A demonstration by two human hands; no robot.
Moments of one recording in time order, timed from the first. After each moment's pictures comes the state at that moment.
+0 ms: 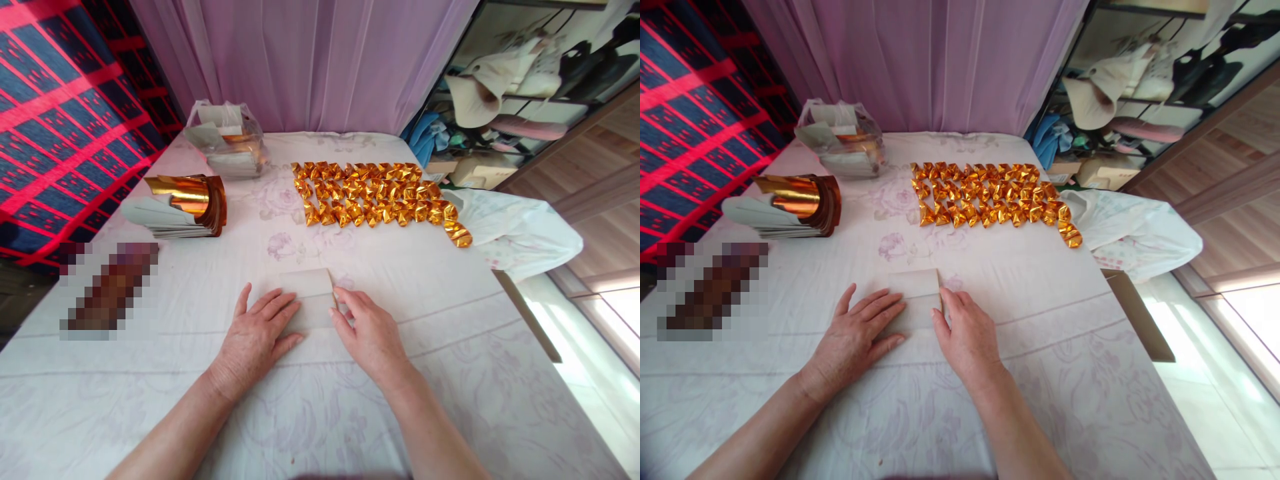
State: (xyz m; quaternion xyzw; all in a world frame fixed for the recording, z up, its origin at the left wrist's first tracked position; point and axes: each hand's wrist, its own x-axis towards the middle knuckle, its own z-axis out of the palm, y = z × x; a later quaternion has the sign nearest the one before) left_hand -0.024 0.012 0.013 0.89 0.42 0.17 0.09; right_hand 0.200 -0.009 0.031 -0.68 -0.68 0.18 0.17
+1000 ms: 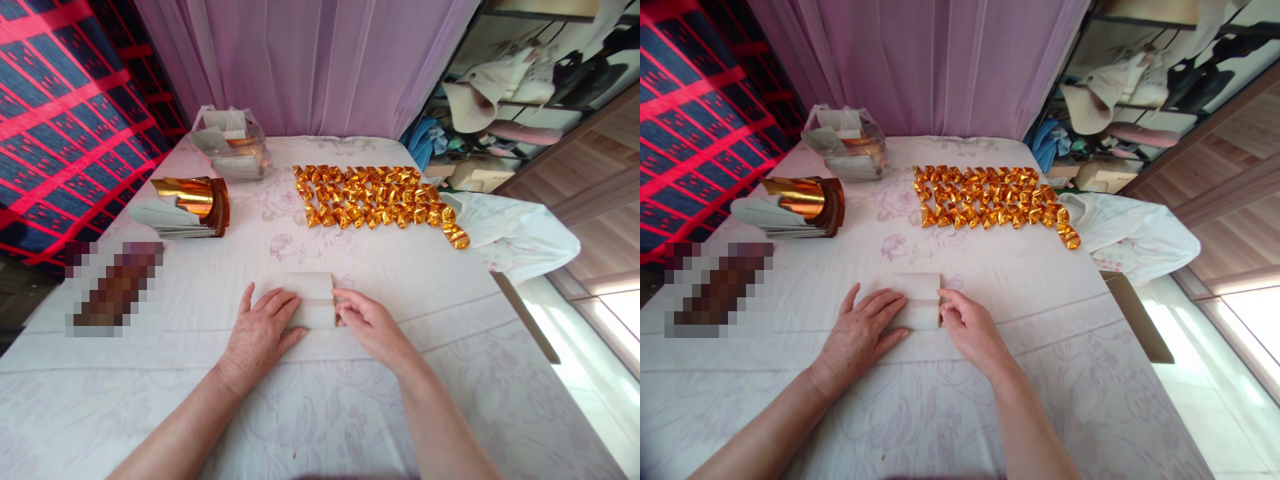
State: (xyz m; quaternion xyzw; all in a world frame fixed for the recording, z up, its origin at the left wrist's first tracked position) left_hand -0.017 0.012 0.015 0.88 0.45 0.16 0.07; right_hand 0.214 -0.002 0.023 -0.62 -0.57 0.46 0.29
